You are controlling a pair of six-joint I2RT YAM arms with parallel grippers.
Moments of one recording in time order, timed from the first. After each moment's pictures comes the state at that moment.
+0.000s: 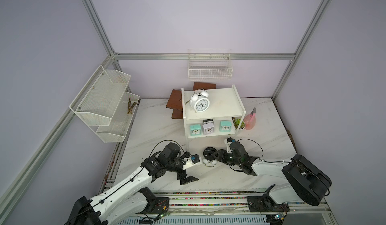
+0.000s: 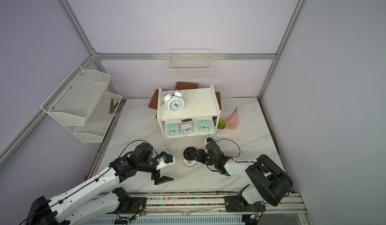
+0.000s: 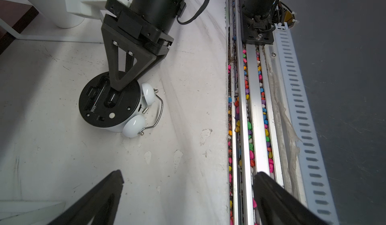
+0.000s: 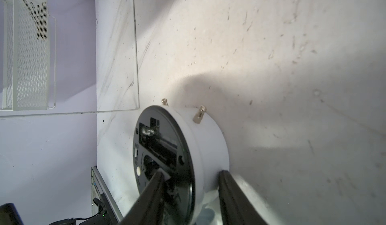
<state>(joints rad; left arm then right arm) -0.69 0.92 0.59 -0.49 0.56 0.51 0.65 1.44 0.42 0.38 -0.24 0.97</state>
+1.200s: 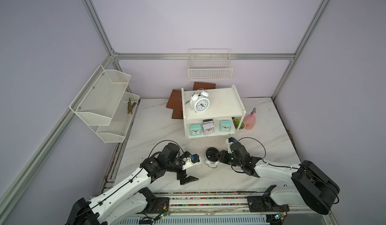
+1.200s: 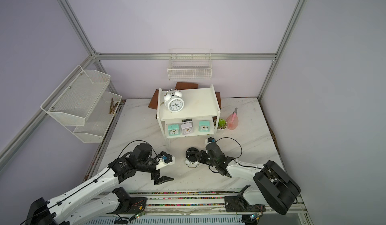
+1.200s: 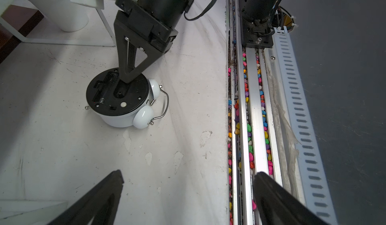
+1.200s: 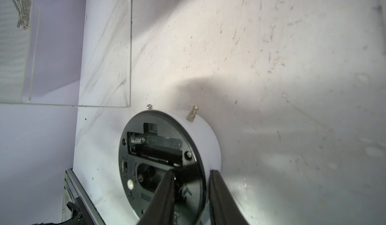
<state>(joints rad) -0.69 0.92 0.59 -0.48 0.56 0.47 0.67 1.31 0.40 0.23 -0.16 0.87</state>
